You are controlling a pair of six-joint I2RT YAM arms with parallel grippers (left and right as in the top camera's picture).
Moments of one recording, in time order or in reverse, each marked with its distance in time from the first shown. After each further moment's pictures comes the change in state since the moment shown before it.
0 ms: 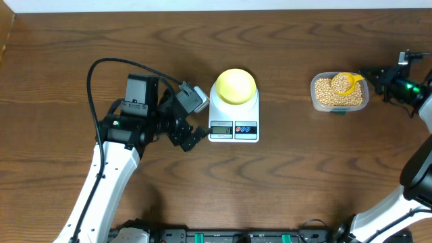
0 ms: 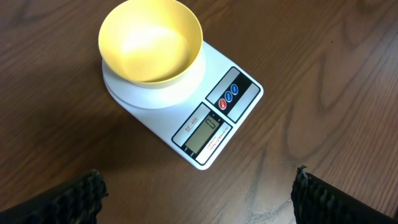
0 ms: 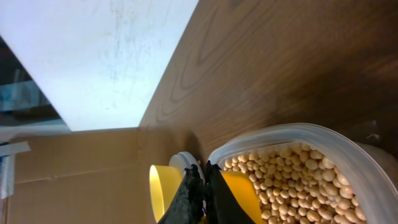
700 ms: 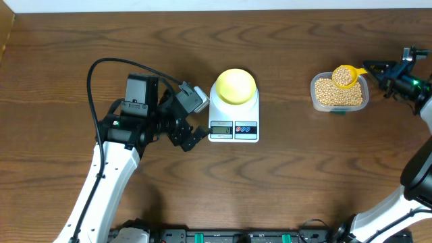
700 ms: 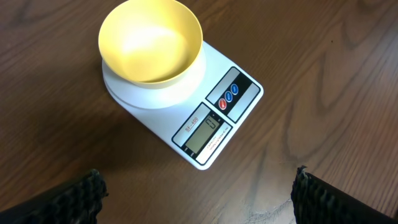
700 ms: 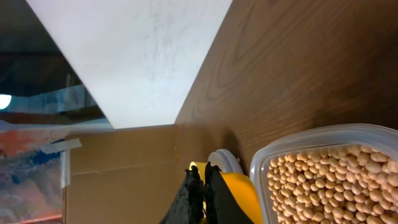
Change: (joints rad) left arm 0.000 0.000 0.000 0.000 0.000 0.002; right arm -0.010 0.000 -0.001 0.129 -0.129 0.205
